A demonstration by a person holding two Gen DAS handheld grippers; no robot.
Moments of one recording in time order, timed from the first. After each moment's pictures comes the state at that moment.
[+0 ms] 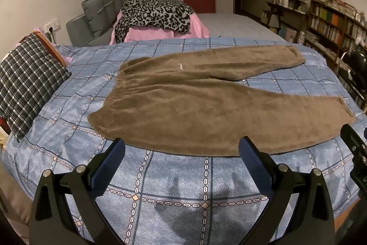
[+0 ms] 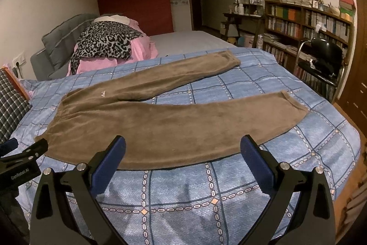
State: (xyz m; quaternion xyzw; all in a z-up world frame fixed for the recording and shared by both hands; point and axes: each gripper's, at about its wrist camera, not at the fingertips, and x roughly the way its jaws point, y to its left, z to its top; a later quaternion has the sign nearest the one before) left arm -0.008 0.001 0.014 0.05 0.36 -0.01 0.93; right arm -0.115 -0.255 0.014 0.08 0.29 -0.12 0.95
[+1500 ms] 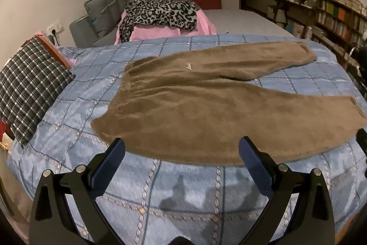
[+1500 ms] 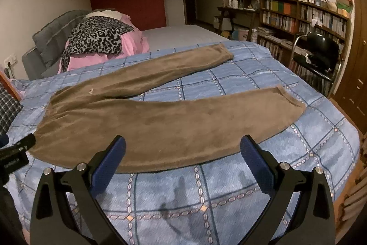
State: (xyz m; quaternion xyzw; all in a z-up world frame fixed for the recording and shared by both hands) left arm 0.029 0.006 0.005 0.07 0.37 0.02 0.93; right arm -0.089 -0.281 0.000 0.08 0.31 -0.14 0.94
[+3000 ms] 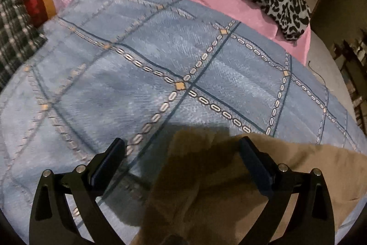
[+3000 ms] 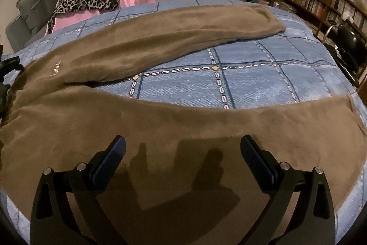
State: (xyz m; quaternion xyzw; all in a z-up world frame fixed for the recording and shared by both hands) left arm 0.474 0.260 -0.114 -0.14 0.47 0.13 0.86; right arm 0.156 -0.287 -0.125 0.06 0.44 -0.10 0.89
